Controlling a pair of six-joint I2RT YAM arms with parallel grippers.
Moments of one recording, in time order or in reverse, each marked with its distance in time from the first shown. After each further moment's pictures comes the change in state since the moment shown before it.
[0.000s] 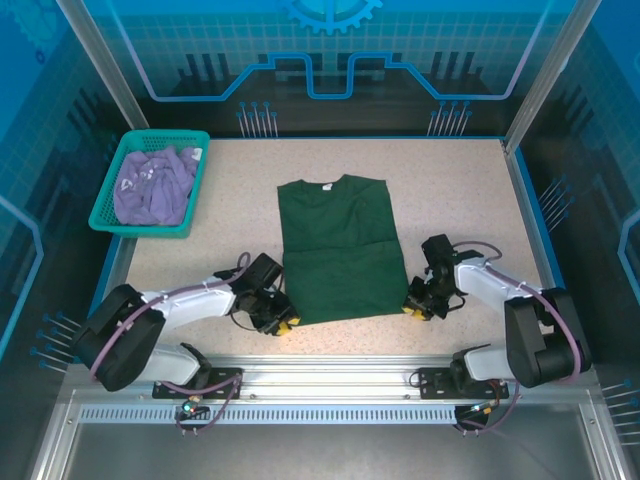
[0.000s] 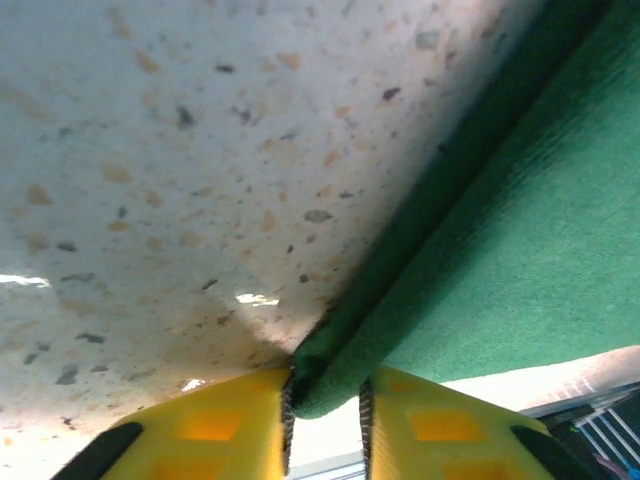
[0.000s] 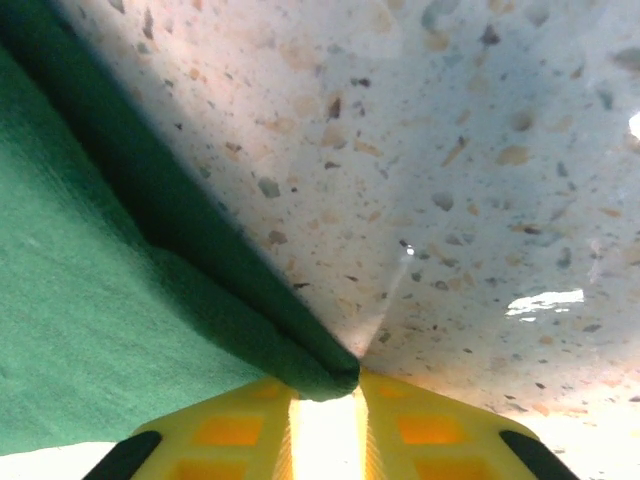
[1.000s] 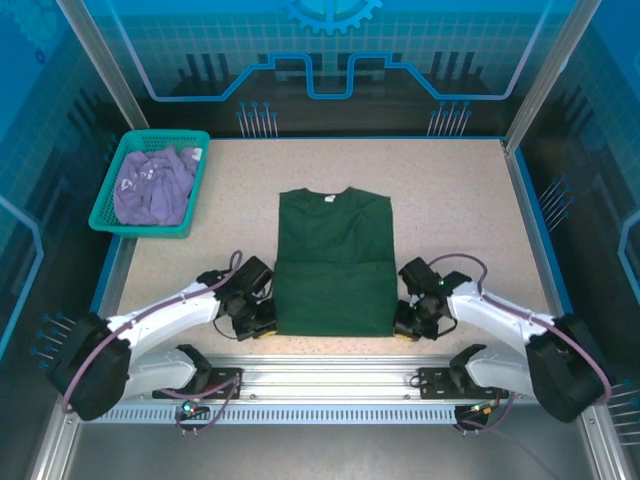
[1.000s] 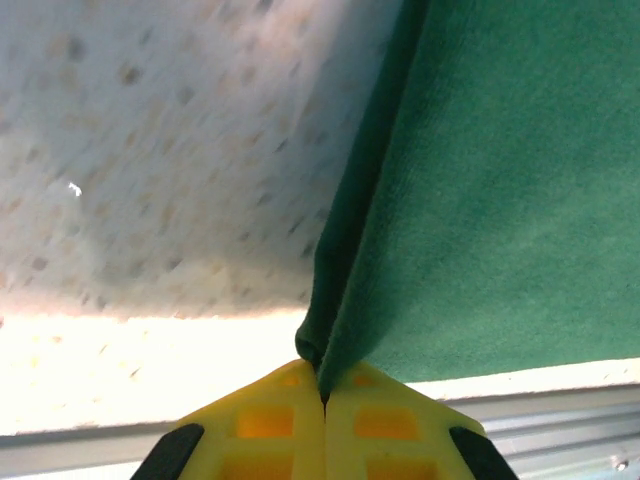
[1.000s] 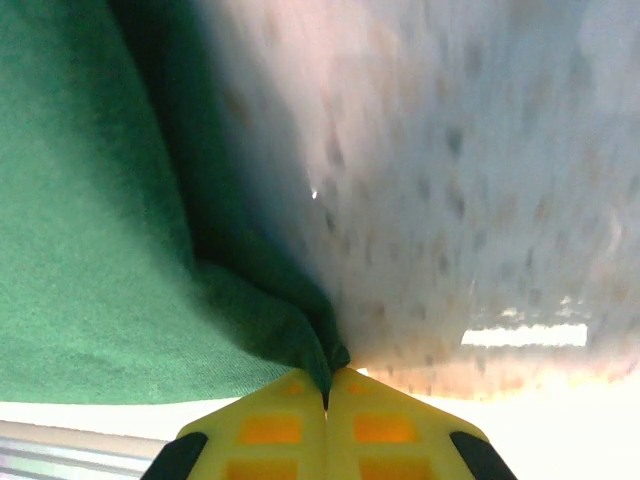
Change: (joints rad) left arm -0.004 -0.233 0.006 -0.362 -0.135 0.264; right arm 0.349 -0.233 -0.135 -0.032 0.025 0.182
